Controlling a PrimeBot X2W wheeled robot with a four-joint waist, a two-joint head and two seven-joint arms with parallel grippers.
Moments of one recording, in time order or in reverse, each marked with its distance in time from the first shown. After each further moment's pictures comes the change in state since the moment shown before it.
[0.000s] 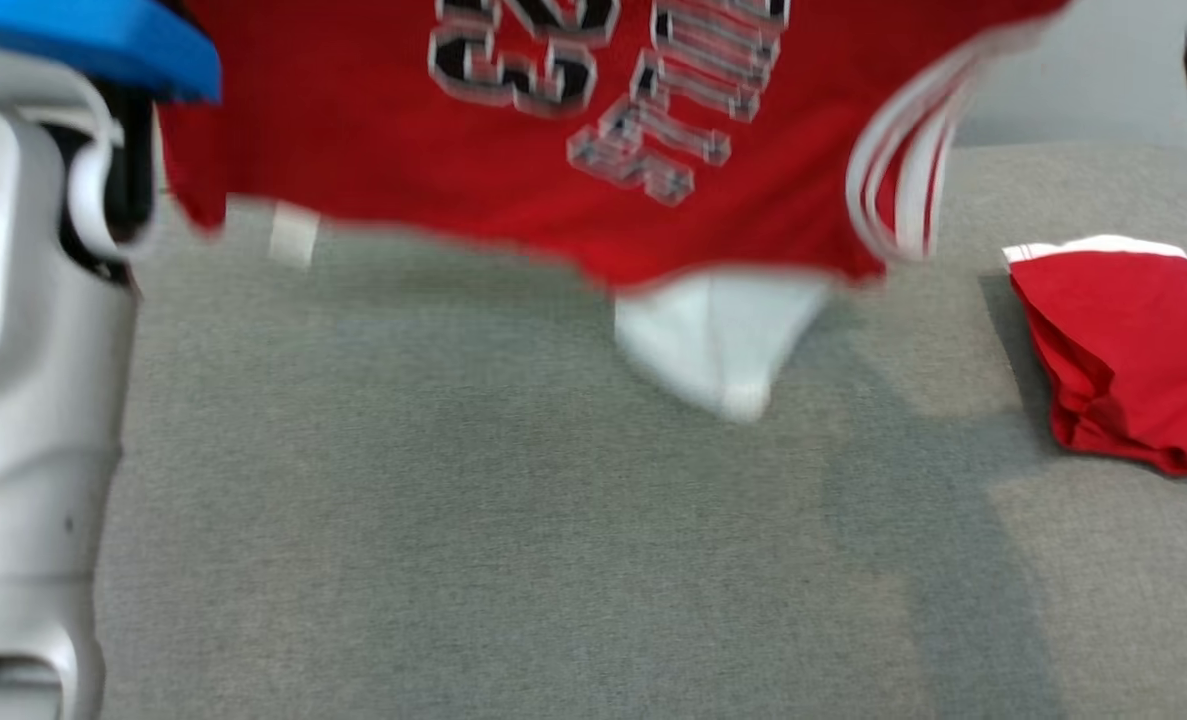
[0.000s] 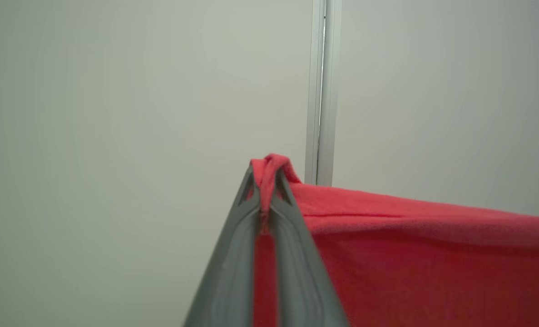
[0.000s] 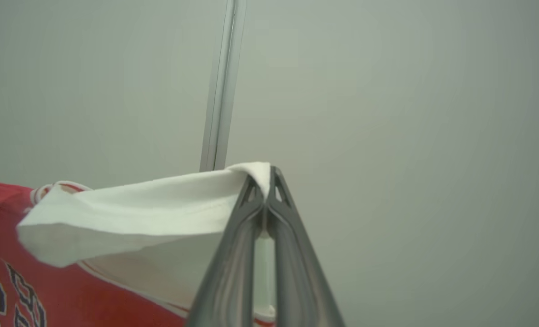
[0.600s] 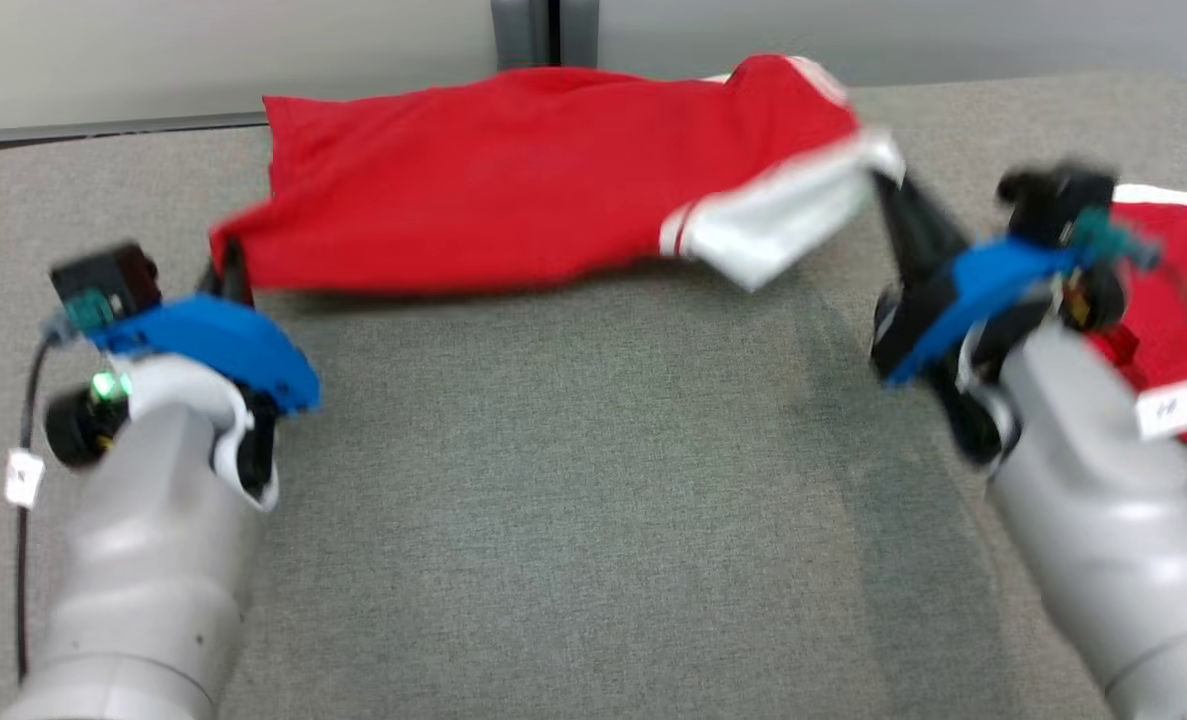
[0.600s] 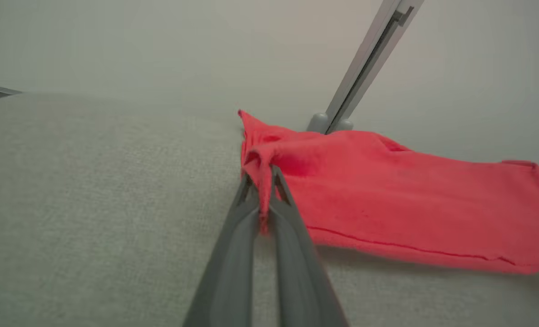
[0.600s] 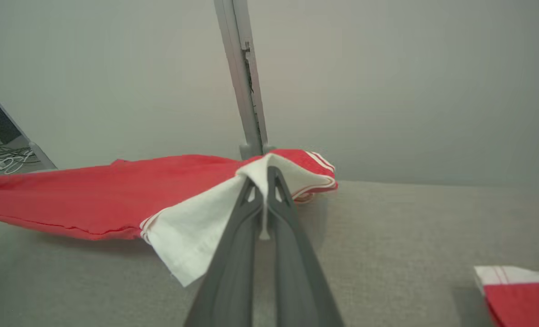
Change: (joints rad) left arm 0.053 -0.132 0.020 0.765 -0.105 -0.119 -0.099; right arm 0.028 0.193 0.315 0.607 0.185 0.000 -0.192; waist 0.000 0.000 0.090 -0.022
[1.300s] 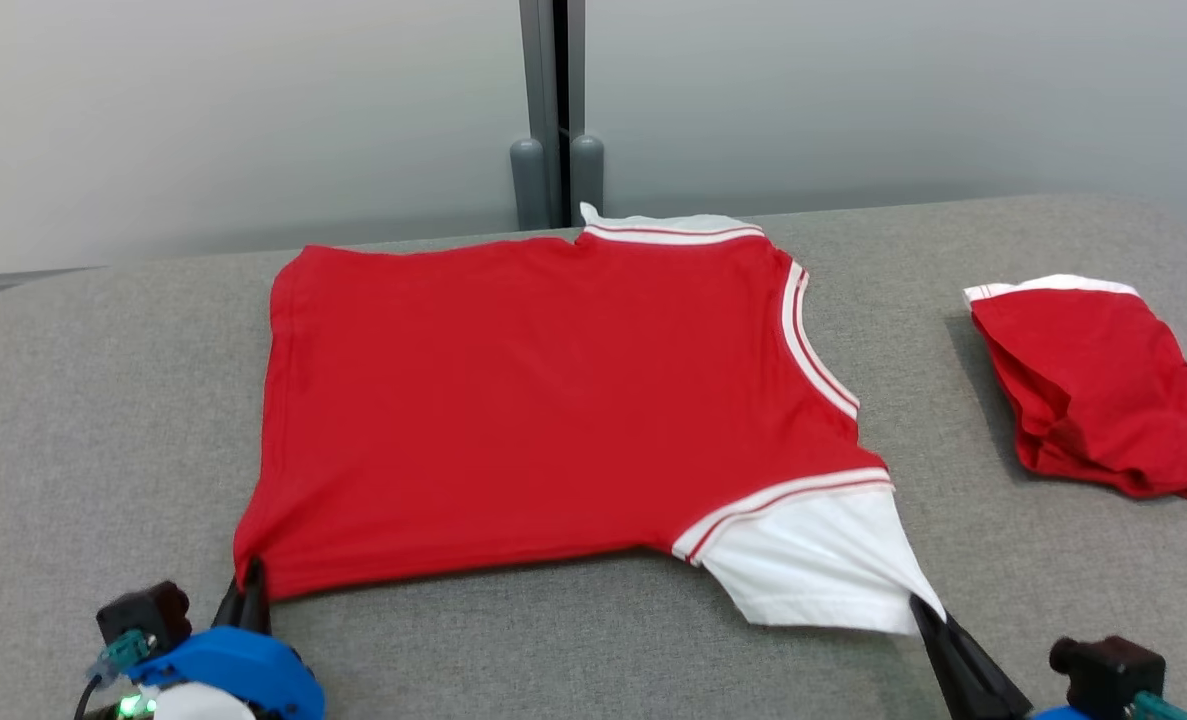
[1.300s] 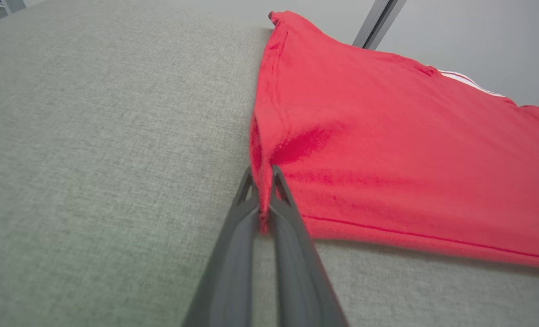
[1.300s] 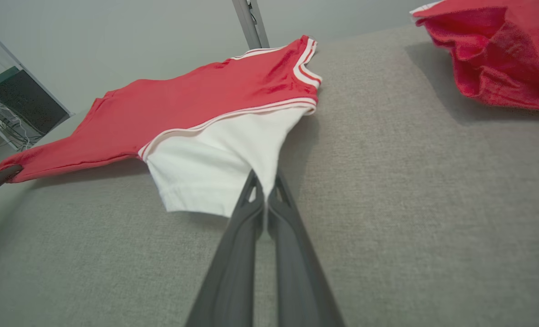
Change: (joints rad) left arm 0.564 0.023 0.053 -0.248 0.004 0.009 -0.032; right arm 0.879 -0.068 -0.102 -0.515 0.025 0.000 -0.029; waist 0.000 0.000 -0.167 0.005
